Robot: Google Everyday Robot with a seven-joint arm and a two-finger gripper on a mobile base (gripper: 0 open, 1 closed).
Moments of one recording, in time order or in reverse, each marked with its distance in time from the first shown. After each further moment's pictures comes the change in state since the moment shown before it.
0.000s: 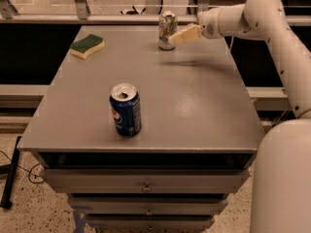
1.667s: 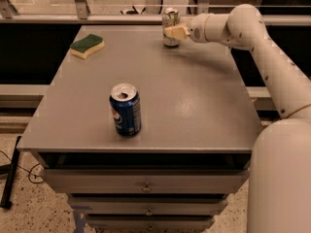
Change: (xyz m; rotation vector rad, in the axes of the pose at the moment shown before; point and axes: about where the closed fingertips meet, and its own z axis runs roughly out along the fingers) arm -0.001 -0.003 0.042 0.047 -0.096 0.071
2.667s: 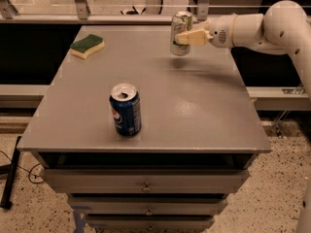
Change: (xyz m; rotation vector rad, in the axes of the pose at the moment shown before) arm -0.008 0.054 -0.093 -0.172 -0.008 0.059
